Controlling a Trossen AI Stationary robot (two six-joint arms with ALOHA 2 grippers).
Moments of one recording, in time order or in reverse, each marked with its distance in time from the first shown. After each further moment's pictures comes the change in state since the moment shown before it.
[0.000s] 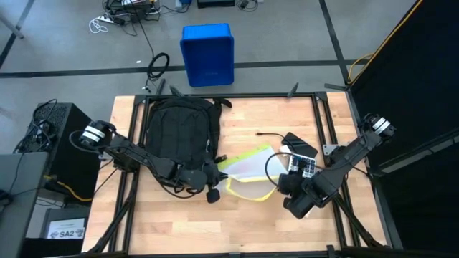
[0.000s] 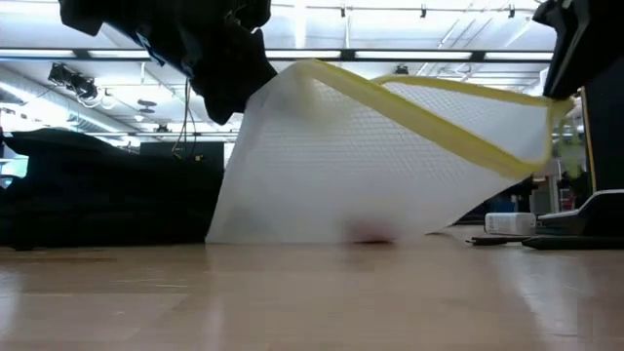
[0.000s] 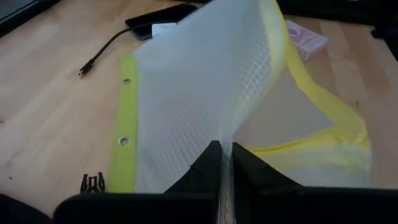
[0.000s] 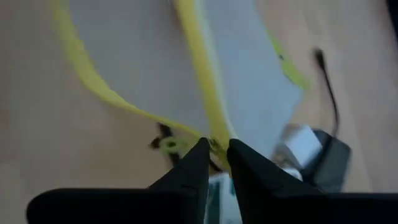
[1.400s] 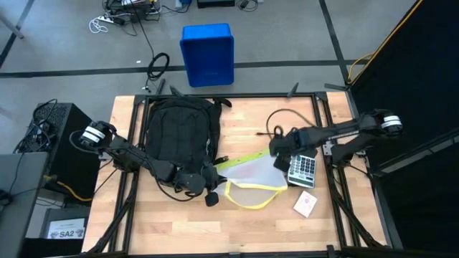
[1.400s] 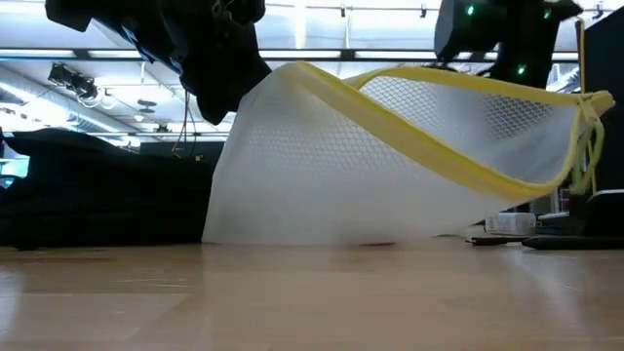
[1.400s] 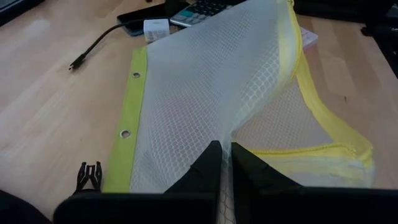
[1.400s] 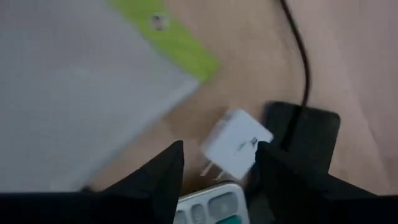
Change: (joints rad) left arm -0.034 0.008 0.000 -0.002 -0.016 -0.028; right arm -0.697 -0.169 -0.326 0.271 -0.286 -0.387
